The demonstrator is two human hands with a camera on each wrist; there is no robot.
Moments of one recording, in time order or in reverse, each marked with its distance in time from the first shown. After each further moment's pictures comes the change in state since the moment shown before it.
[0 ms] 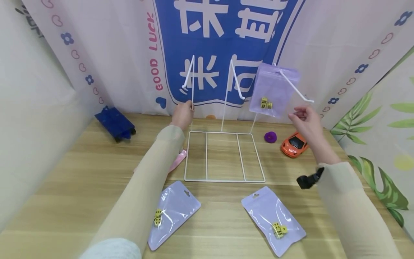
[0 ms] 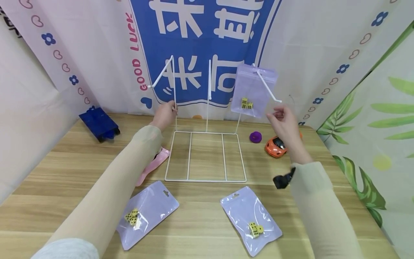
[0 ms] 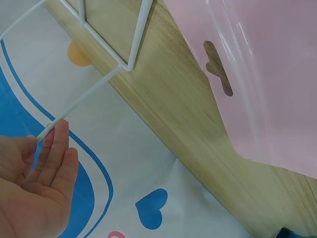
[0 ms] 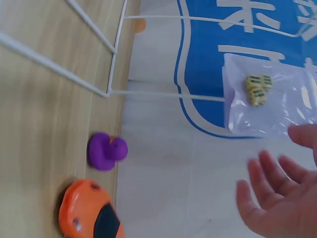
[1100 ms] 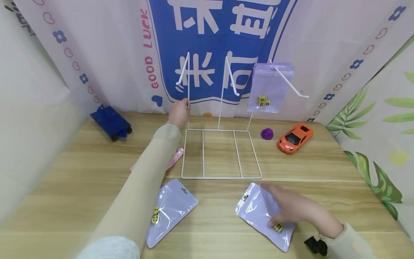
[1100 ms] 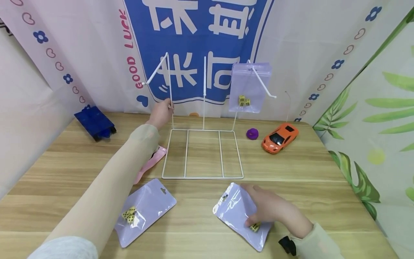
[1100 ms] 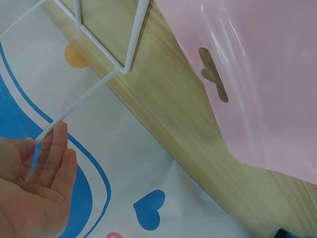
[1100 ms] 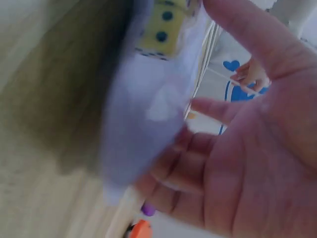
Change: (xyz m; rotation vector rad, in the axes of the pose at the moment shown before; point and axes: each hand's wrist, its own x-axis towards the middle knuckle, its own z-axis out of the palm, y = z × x) left_hand 0.001 0.001 0.003 -0.007 -0.002 -0.020; right_hand -0.154 0.045 0.044 -0.441 -0.777 -0.203
